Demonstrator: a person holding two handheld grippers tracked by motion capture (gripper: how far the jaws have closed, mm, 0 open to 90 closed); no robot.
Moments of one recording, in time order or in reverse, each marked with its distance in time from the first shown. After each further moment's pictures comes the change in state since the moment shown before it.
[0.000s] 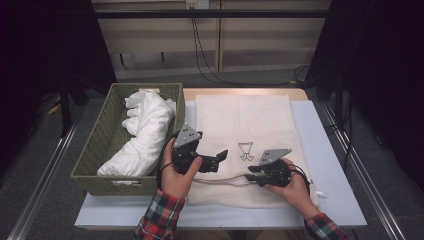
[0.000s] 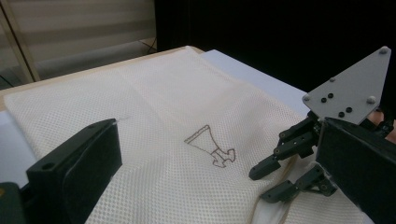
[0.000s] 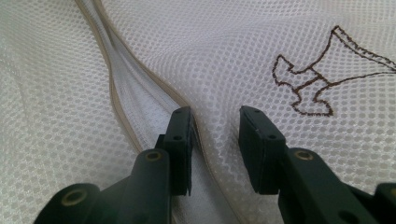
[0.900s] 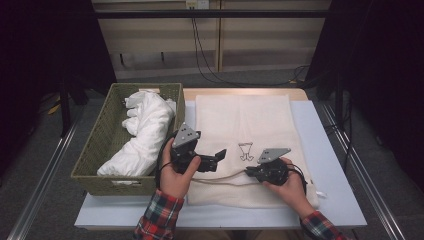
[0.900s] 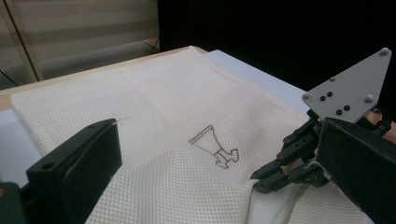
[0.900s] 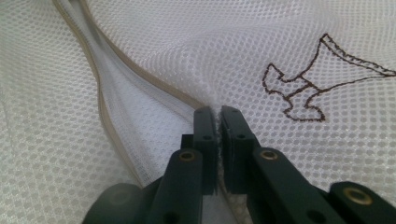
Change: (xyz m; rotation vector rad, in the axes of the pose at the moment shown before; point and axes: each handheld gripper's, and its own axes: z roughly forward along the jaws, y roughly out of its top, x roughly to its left) left arm 0.003 -0.001 -0.002 -0.008 0.005 -0.008; right arm -0.001 0.002 0.004 -0.016 -0.028 0.025
